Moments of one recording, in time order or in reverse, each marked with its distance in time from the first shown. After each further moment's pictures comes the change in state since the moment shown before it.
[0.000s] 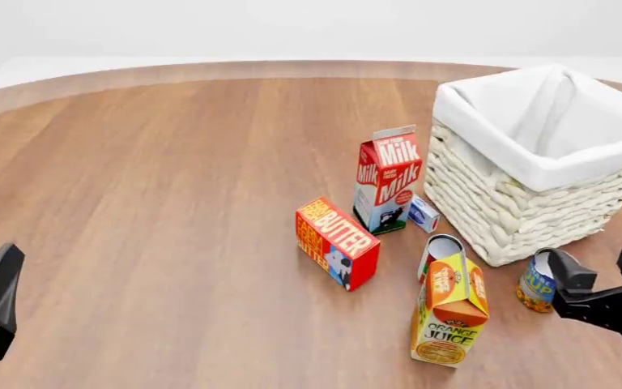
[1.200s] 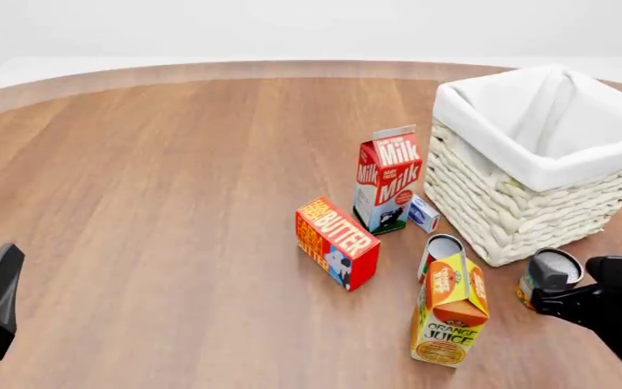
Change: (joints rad) left arm 0.000 0.000 0.000 0.000 0.000; right arm -0.015 0.449 0.000 -0.332 0.017
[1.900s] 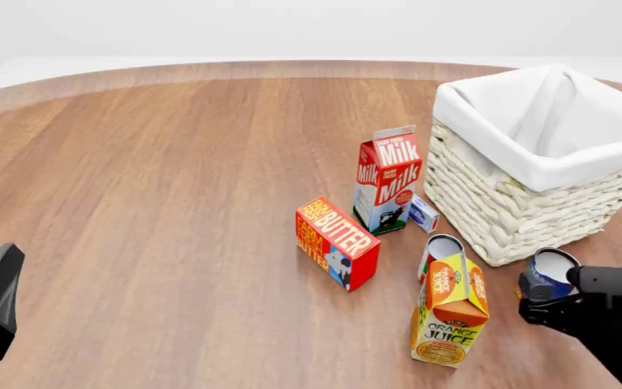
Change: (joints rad) left arm 0.000 0.000 0.000 0.000 0.000; right arm -0.018 0.337 0.000 -0.257 -0.001
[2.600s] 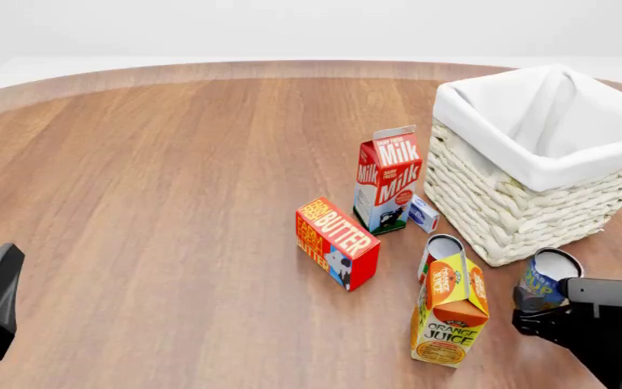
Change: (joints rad) left arm 0.000 0.000 0.000 0.000 0.000; right arm -0.010 0.236 0.000 -0.179 0.007
